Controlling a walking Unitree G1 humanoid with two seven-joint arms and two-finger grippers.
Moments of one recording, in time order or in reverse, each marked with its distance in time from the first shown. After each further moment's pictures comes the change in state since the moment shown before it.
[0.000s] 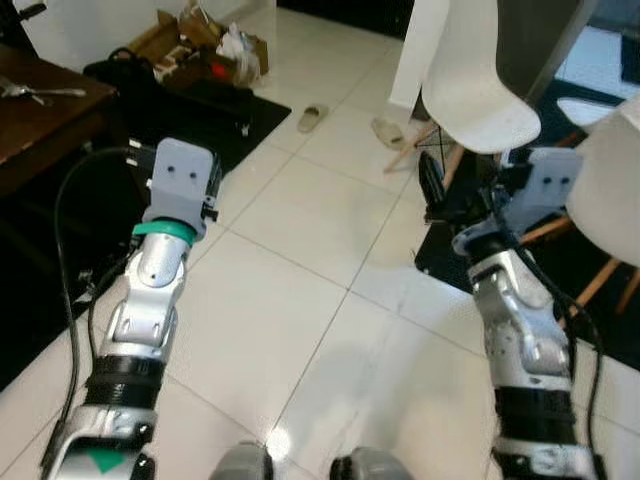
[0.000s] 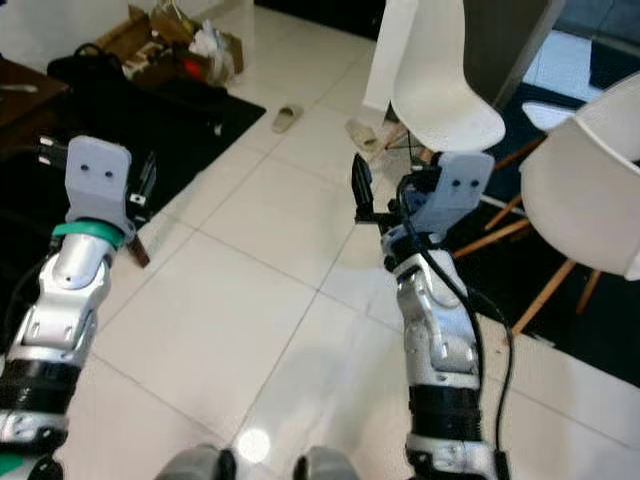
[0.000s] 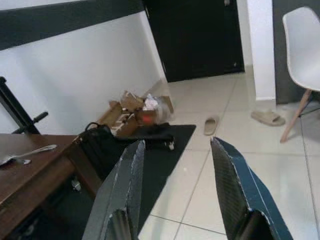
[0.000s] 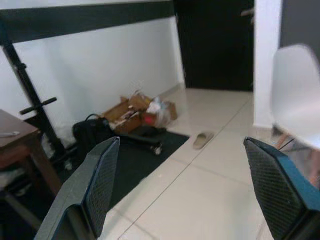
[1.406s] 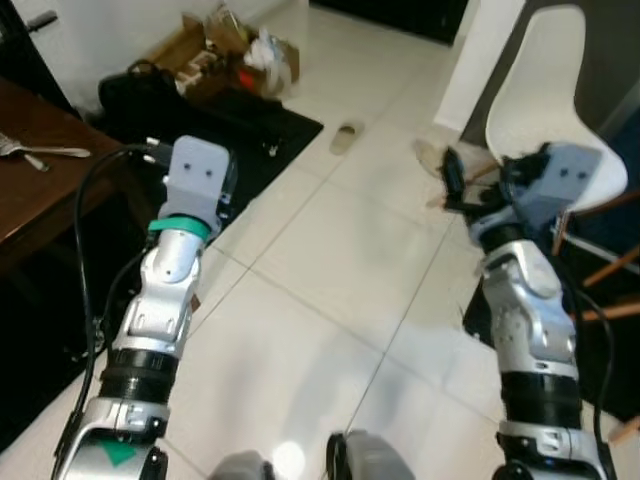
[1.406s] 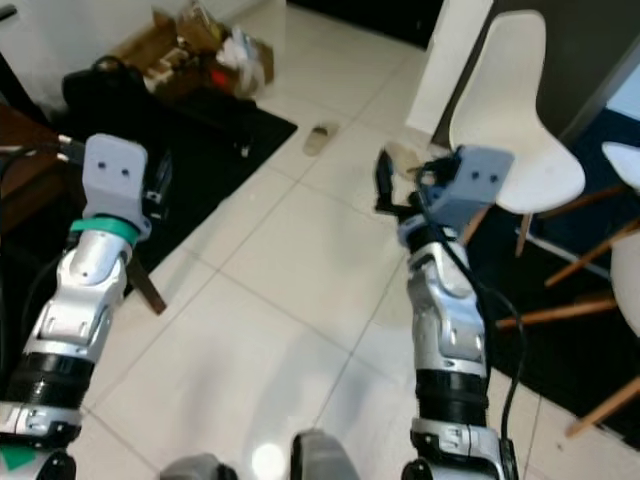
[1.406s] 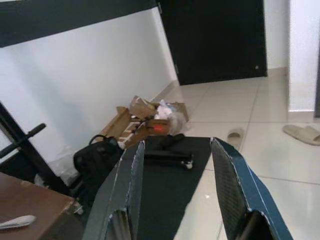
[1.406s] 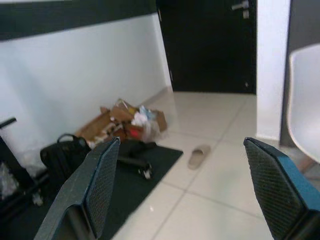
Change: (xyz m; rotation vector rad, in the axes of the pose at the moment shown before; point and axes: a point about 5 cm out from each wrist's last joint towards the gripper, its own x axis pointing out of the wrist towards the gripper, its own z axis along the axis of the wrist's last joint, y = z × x) left arm 0.003 -0.020 0.006 -0.030 -0.025 -0.047; right arm 0.005 -0.029 0.008 -0.041 -0.012 -0.170
